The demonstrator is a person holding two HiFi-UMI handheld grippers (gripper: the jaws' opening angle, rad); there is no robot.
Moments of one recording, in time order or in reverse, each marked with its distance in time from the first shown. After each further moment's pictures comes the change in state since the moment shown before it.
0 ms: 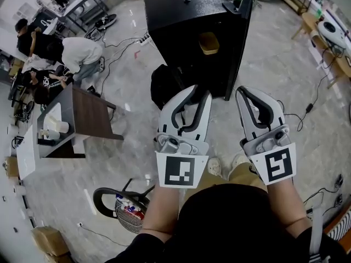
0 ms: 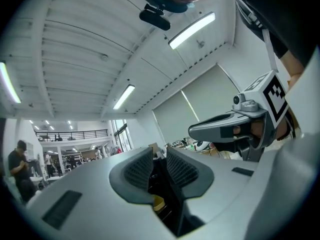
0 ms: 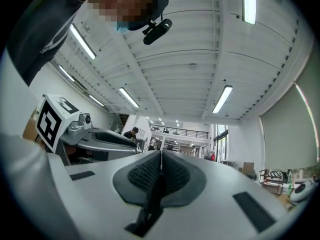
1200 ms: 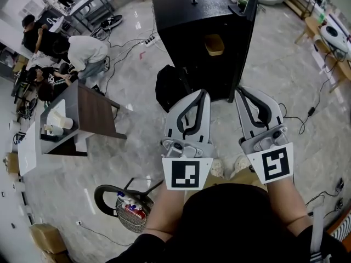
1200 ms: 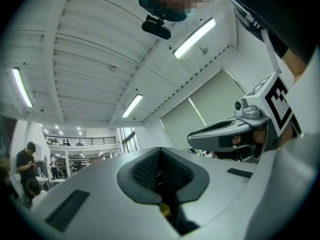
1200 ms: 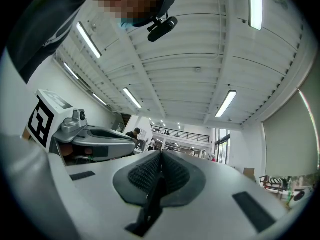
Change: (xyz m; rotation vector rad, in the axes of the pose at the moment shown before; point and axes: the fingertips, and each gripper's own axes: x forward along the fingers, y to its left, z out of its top) left arm -0.034 0.007 0.020 -0.045 -0.075 0.110; right arm -0.001 0.027 0.023 -0.040 -0.017 0.013
